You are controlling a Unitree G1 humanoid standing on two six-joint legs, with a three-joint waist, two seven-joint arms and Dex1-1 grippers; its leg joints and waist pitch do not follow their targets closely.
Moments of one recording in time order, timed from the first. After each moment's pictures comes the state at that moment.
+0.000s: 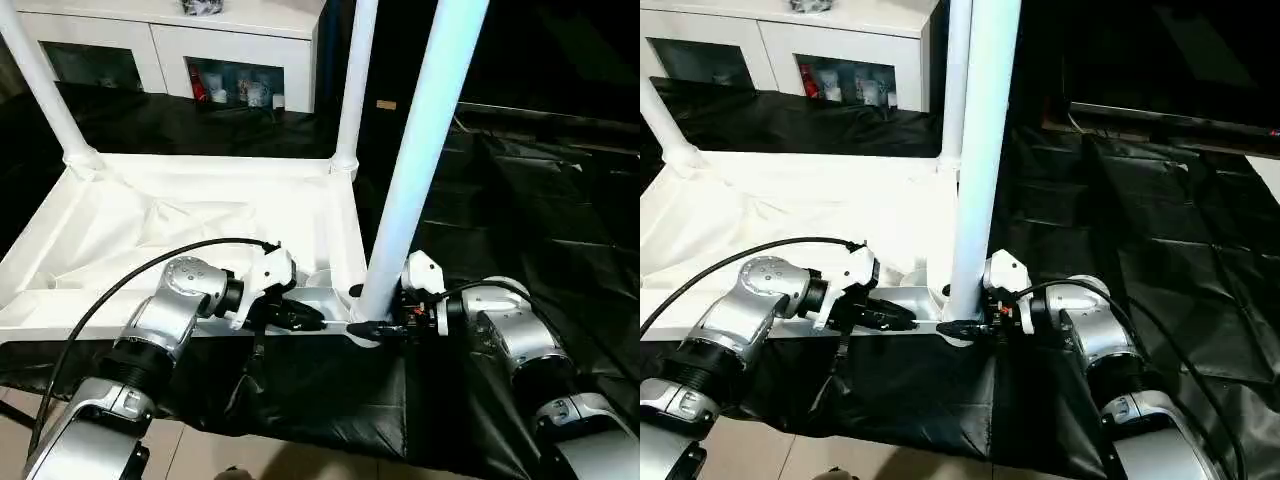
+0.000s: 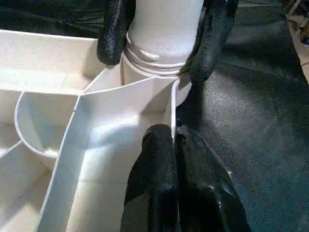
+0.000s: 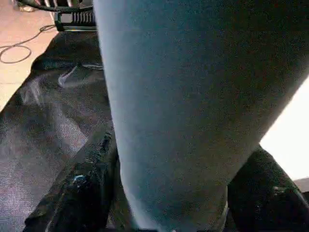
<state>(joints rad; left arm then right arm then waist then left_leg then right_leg) -0.57 0.36 -0.25 0.58 -0.01 0.06 -1.36 -0.54 -0.29 0.17 0.77 0.09 -0.19 1.32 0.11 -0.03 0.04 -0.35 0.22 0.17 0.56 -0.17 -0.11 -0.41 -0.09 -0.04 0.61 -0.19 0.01</state>
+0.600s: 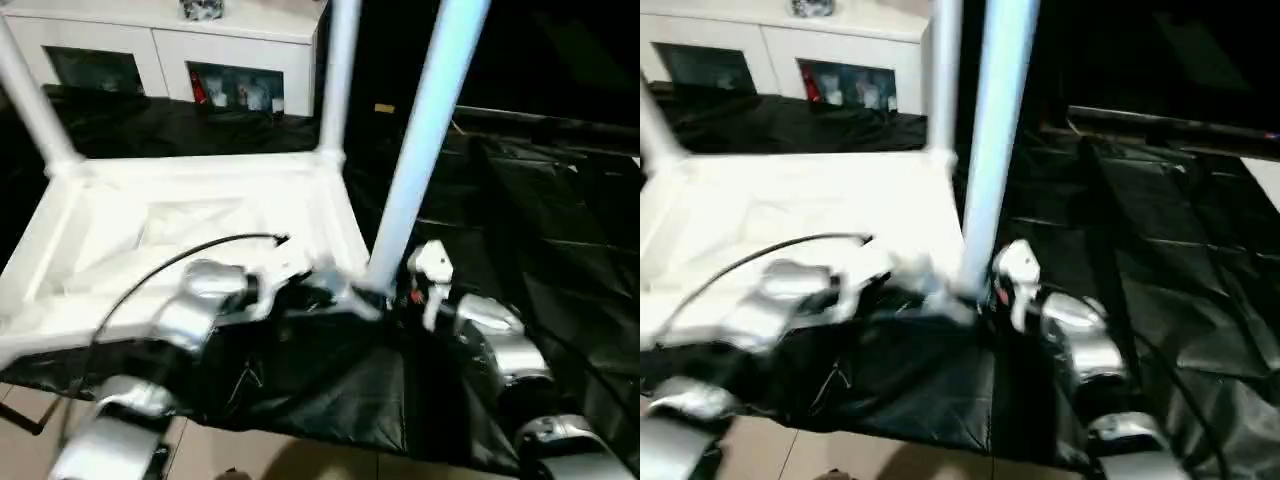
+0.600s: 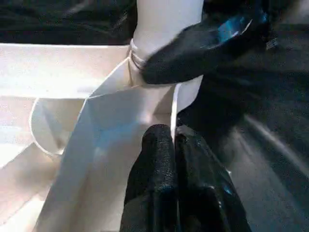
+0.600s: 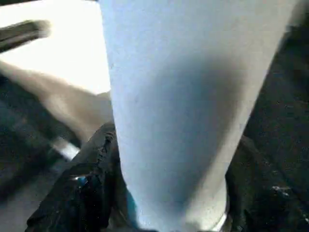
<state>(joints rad) -0.60 0.20 -0.23 0.65 0.09 0.09 -0.95 -0.49 -0.12 0.01 0.81 0.07 -0.16 0.66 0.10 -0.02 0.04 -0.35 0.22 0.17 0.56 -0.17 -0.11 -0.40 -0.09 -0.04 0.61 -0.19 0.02</state>
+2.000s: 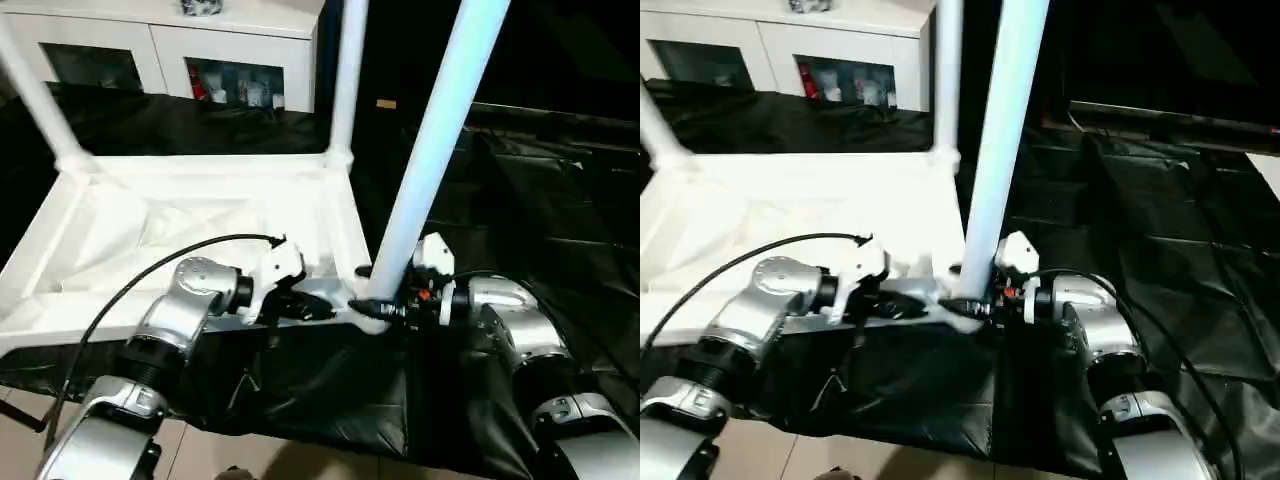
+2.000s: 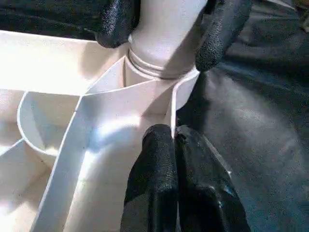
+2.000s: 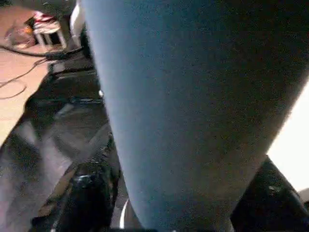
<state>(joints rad) -0.58 0.33 -0.24 0.60 -0.01 0.08 -1.31 -0.55 -0.29 0.12 0.75 0.16 -0.10 1.33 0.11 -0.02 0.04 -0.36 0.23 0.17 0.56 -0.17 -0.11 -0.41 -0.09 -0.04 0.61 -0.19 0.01</state>
